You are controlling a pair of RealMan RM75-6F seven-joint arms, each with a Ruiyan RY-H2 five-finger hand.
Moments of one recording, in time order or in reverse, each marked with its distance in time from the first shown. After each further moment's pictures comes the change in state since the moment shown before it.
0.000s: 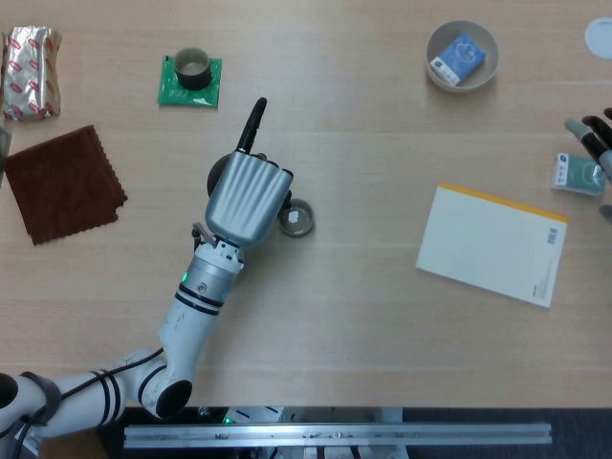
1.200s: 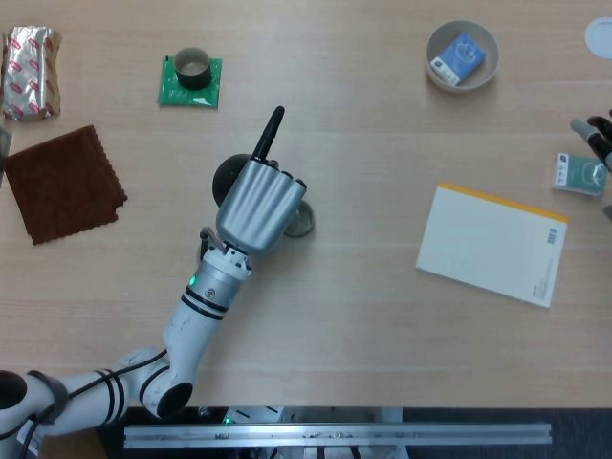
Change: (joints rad) left arm -0.014 -0.022 0.026 0.055 0.049 0.003 0.037; right arm -0.038 0.008 0.031 0.020 -0.041 -0.027 0.044
